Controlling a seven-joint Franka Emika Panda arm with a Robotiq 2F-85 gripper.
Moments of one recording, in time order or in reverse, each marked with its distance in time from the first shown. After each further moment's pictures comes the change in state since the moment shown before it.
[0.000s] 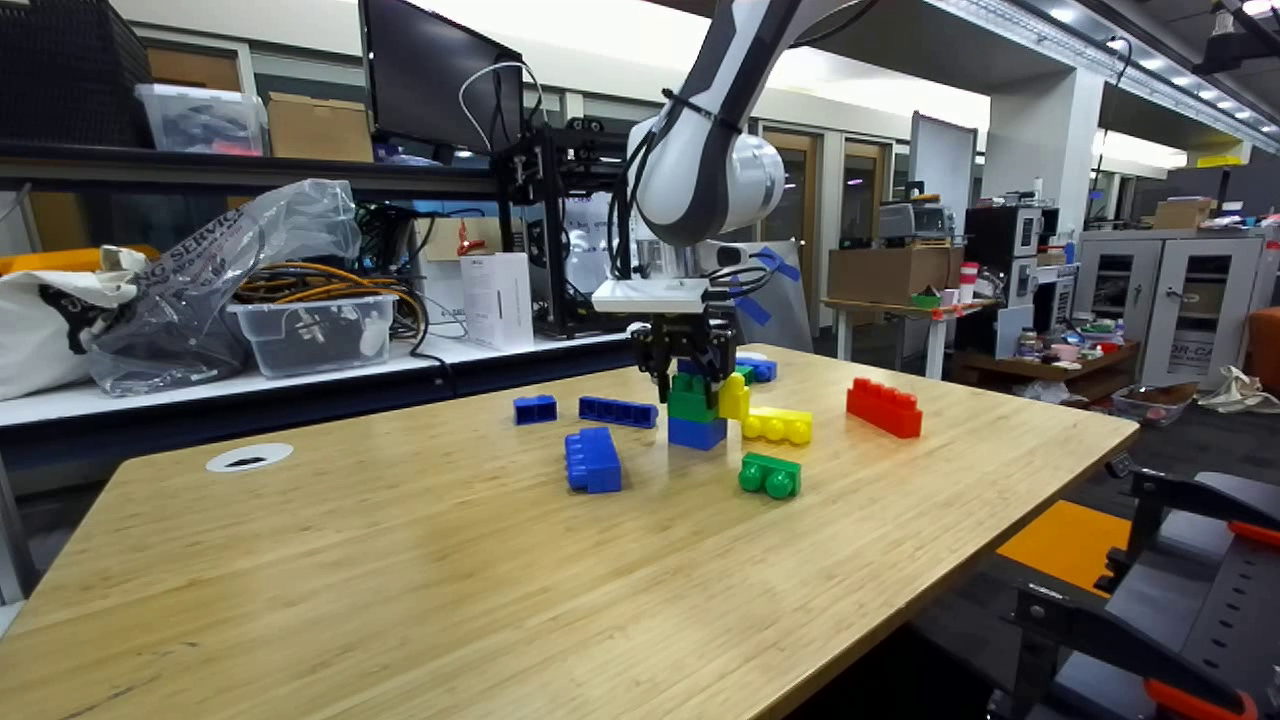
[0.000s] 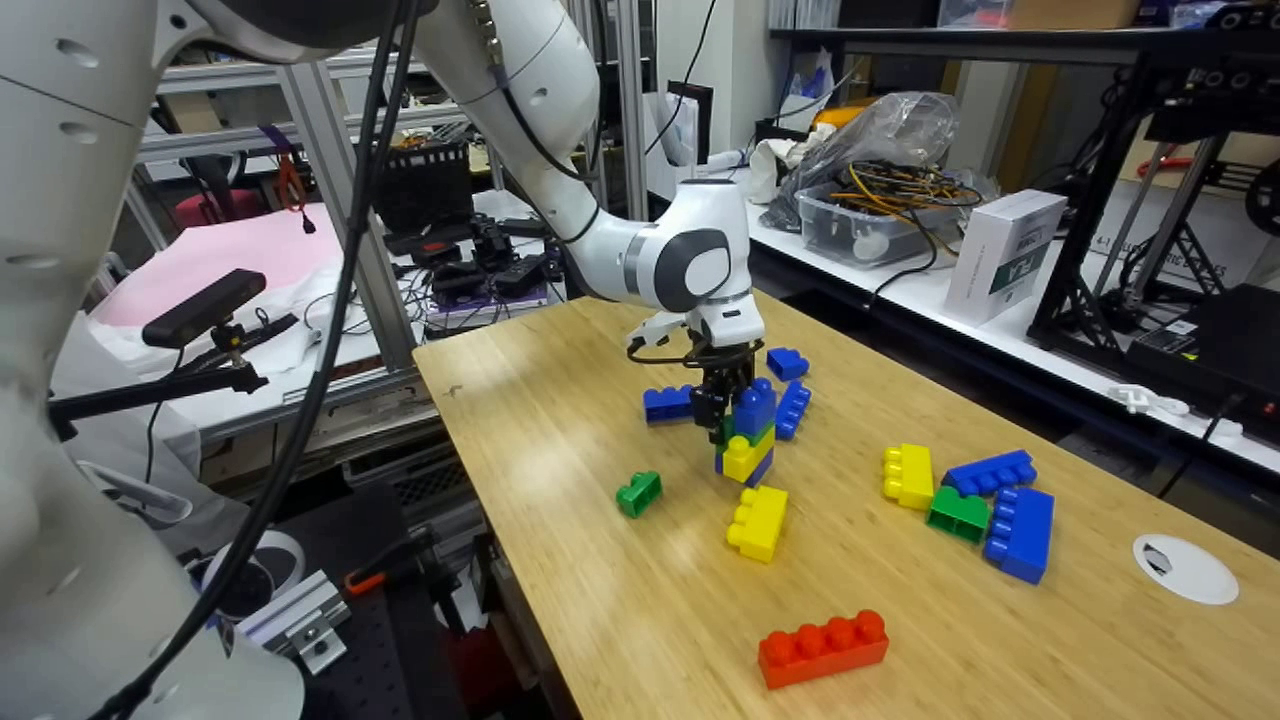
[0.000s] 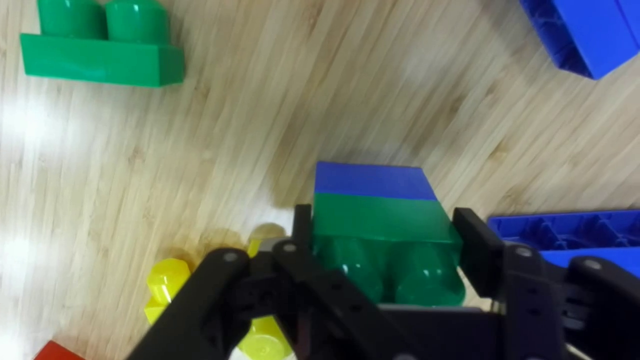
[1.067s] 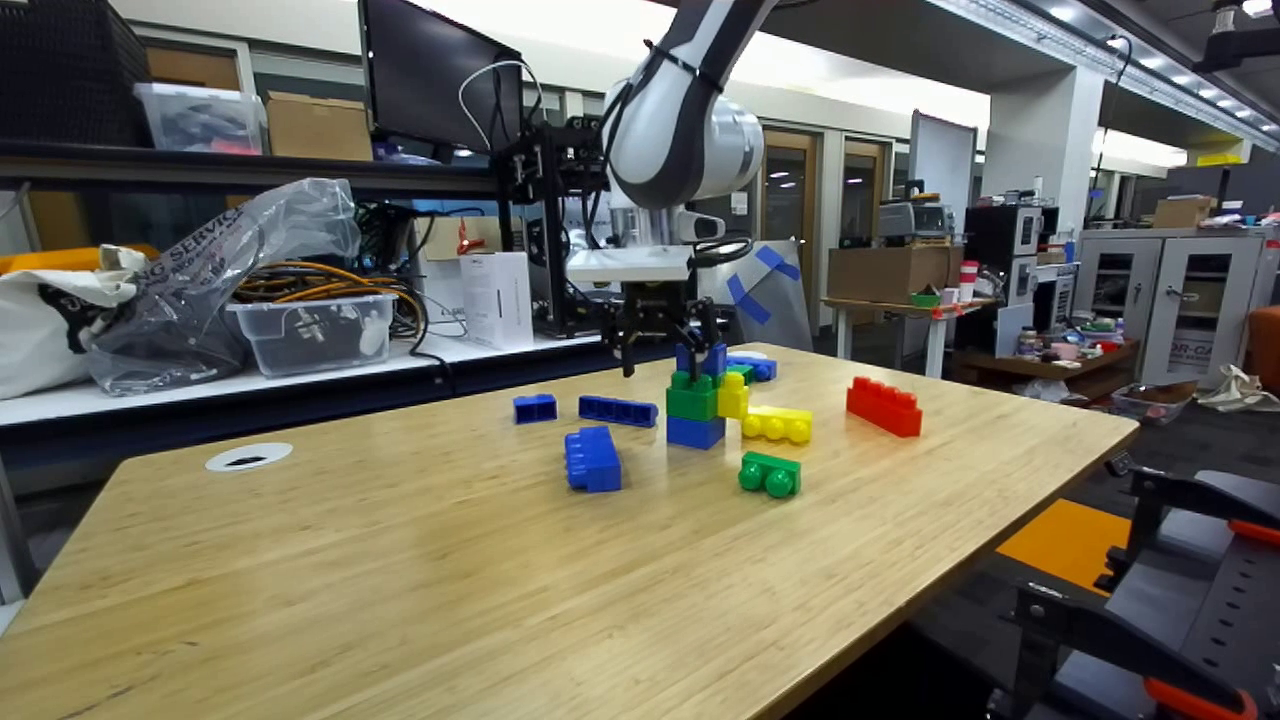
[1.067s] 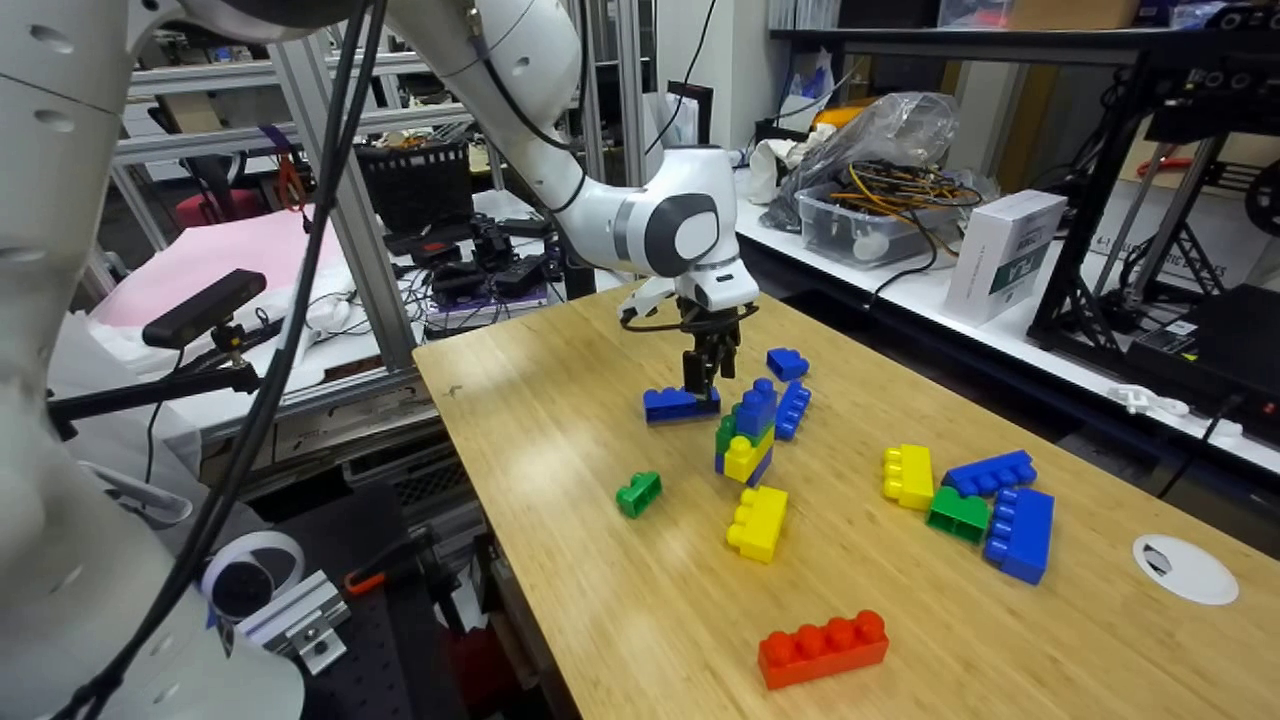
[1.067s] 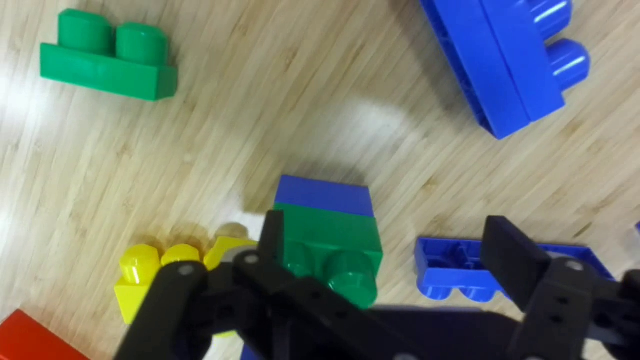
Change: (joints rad) arm 0.019 -0.052 0.033 0.025 0.005 -0.059 -0.102
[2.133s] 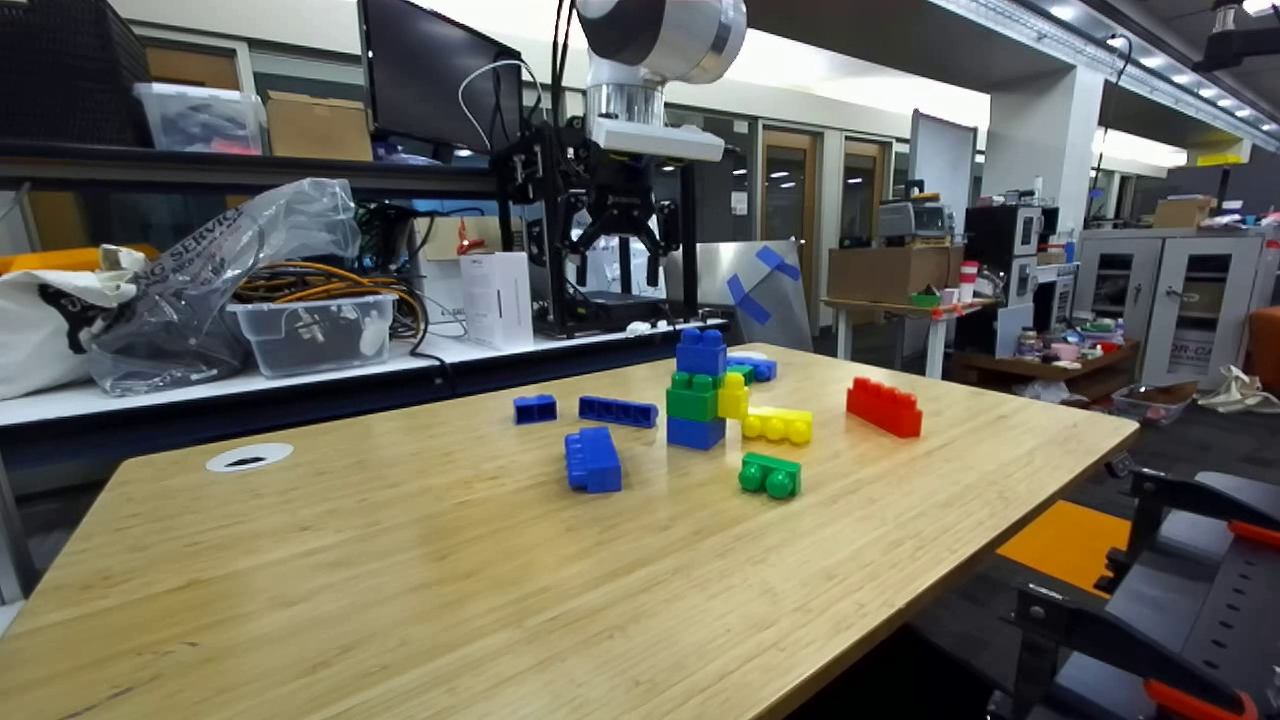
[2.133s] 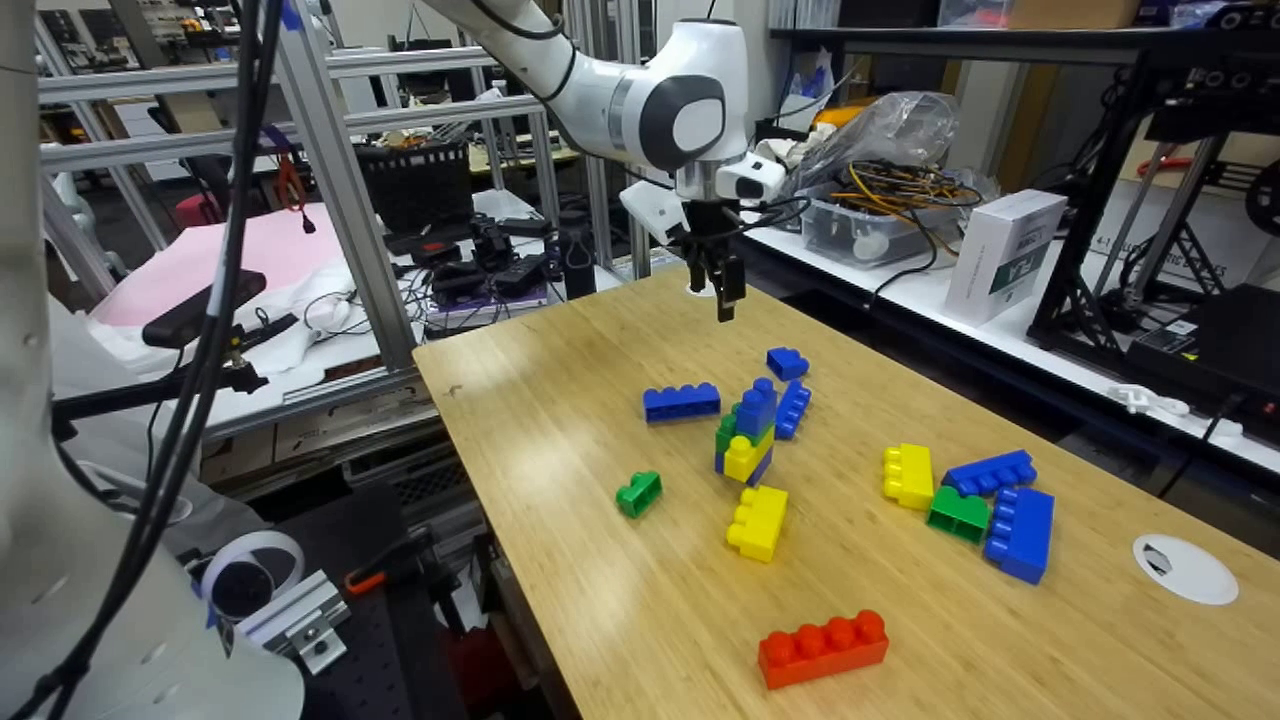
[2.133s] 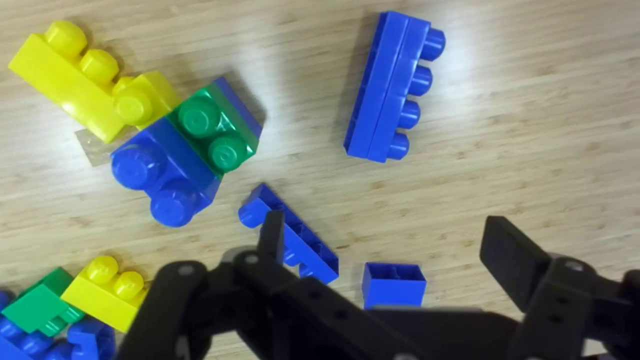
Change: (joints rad) arm -0.103 -0.158 0.135 0.089 0.126 -0.189 -0.908
